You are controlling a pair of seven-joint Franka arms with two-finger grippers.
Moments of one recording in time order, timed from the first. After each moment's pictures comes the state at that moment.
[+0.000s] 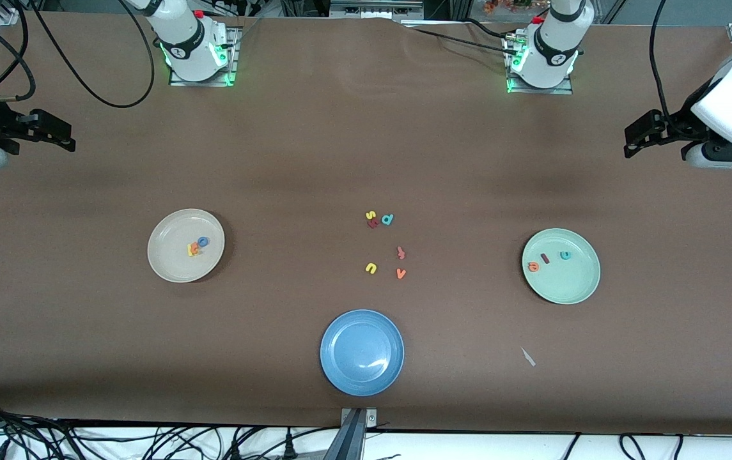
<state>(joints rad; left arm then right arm) -0.05 -0.01 -0.03 -1.61 0.00 1.55 -0.05 0.09 0.01 -0.10 -1.63 -0.02 1.53 -0.09</state>
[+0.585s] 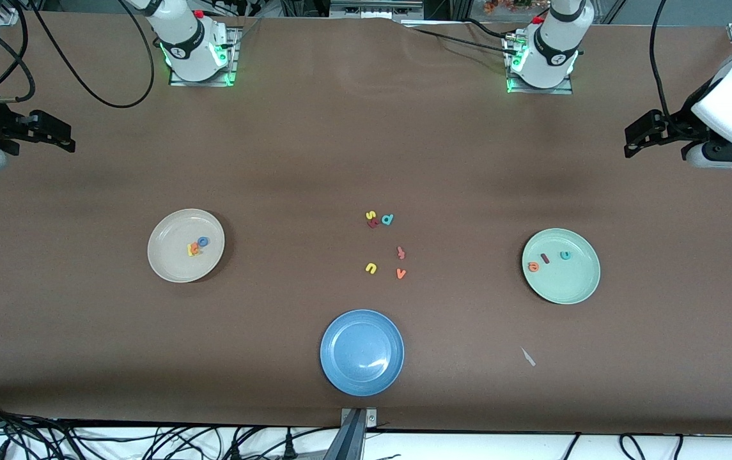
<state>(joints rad) -0.05 -0.01 -0.03 -1.61 0.00 1.55 -0.05 0.09 0.01 -0.10 -1.63 -0.02 1.53 -0.09</state>
